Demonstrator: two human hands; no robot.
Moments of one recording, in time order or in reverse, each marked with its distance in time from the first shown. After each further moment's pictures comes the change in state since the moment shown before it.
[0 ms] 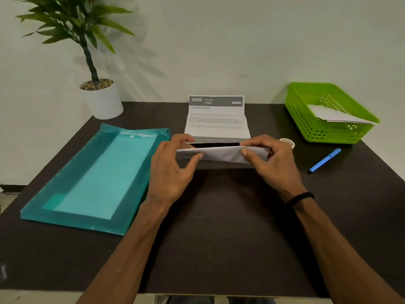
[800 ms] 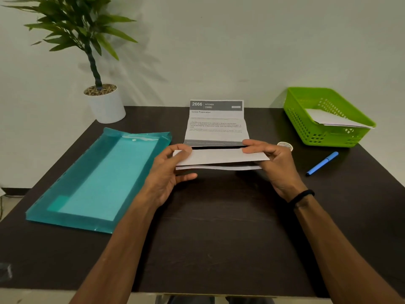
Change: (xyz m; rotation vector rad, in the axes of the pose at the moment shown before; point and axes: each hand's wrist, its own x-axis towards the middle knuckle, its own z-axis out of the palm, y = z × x) left_hand 0.012 -0.007 -0.007 -1.032 -0.231 -0.862; right_hand 0.006 0.018 0.000 0.425 -0.017 0.203
